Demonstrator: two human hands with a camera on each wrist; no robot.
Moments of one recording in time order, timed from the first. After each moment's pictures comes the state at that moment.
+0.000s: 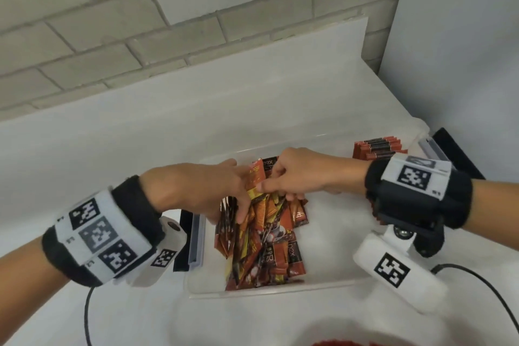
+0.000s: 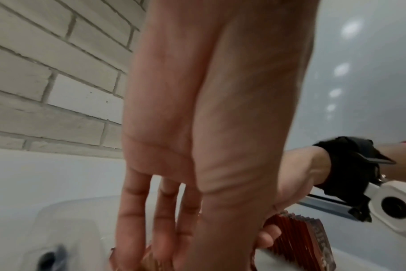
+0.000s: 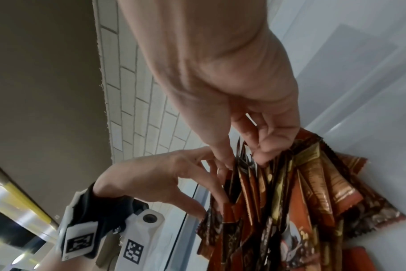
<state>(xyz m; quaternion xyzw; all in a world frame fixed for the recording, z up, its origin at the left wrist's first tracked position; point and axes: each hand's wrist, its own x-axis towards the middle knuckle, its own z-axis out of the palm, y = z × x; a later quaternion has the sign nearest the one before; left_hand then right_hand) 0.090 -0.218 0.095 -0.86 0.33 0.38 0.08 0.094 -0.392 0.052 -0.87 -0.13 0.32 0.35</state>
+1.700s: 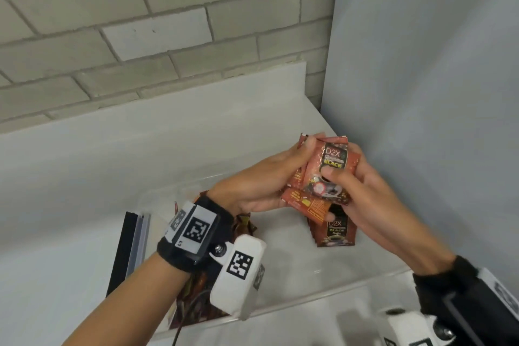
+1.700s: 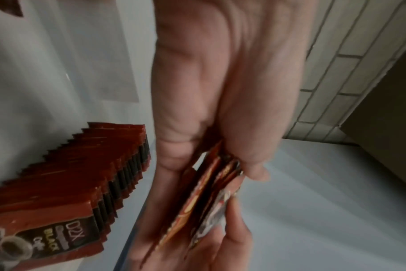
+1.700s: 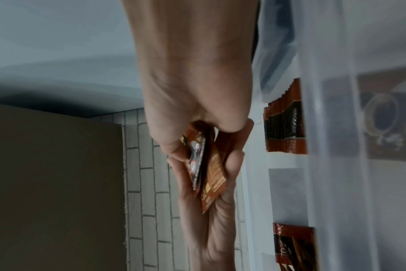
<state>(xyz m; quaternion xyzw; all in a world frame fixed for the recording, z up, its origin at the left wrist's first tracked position) 0.097 -0.372 0.079 -0.55 0.13 0.46 -0.69 0.036 -0.519 0.051 -0.60 0.01 0.03 0.80</state>
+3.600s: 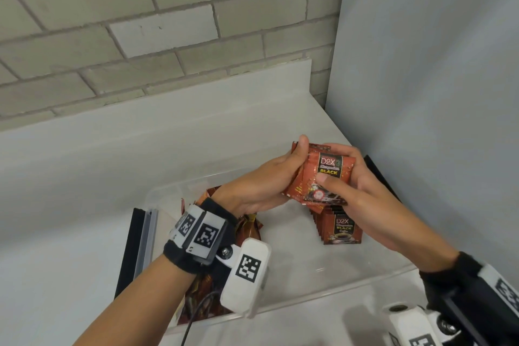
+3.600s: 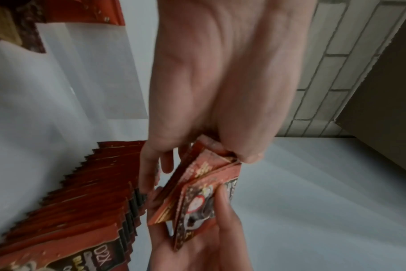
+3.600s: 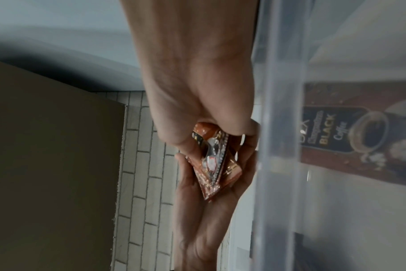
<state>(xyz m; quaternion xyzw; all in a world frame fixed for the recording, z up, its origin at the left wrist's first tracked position) 0.098 -0.366 0.067 -0.60 0.12 0.41 -0.68 0.041 -0.517 0.035 -0.64 -0.01 0.05 0.76</state>
